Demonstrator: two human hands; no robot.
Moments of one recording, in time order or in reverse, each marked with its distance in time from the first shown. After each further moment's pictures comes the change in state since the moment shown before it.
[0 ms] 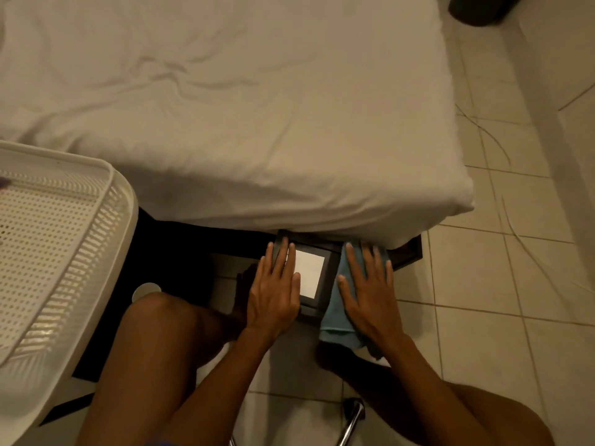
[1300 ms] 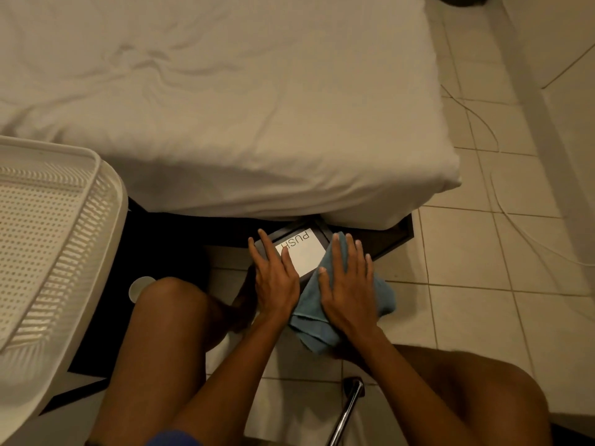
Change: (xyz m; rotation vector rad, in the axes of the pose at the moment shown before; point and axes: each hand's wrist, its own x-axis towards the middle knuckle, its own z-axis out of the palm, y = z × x) left_hand 0.002 0.038 -0.009 -0.478 0.088 -0.498; right_hand -0.027 -0.034 0.021 -0.059 0.120 0.040
